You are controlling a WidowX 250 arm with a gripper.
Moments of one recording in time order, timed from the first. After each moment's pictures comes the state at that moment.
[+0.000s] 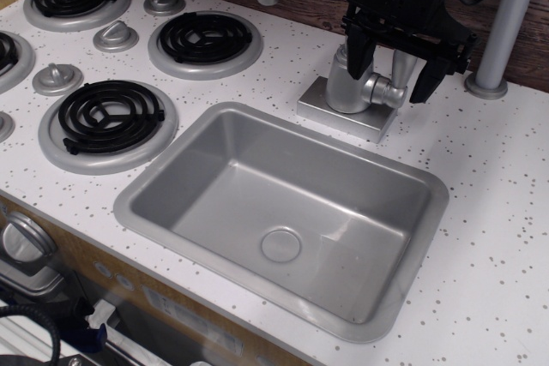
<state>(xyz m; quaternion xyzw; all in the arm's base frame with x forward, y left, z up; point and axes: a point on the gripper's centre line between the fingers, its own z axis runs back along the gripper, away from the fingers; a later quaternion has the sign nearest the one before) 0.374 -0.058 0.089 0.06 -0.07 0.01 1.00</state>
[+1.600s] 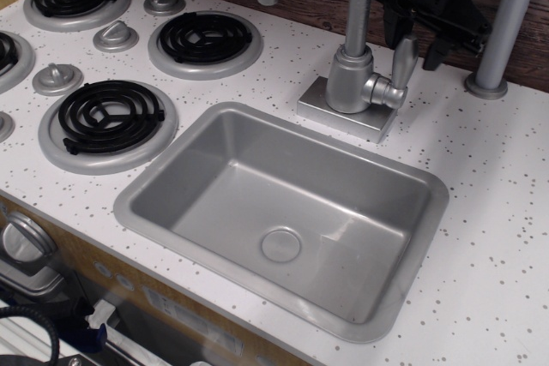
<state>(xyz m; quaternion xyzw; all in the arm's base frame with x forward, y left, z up) 0.428 -0.063 0.087 0.07 -0.19 -0.09 0.98</state>
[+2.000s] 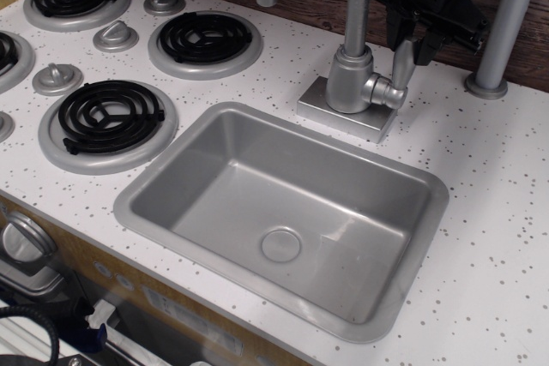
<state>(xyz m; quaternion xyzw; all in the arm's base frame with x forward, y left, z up) 0.419 -0.064 0.087 0.07 -0.15 -0.07 0.98</state>
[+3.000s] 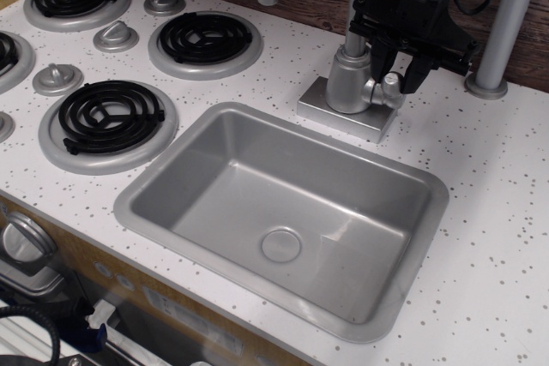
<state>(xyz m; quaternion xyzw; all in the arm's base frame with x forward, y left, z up) 0.394 -0.071 0.072 0.03 -0.13 0.01 0.99</state>
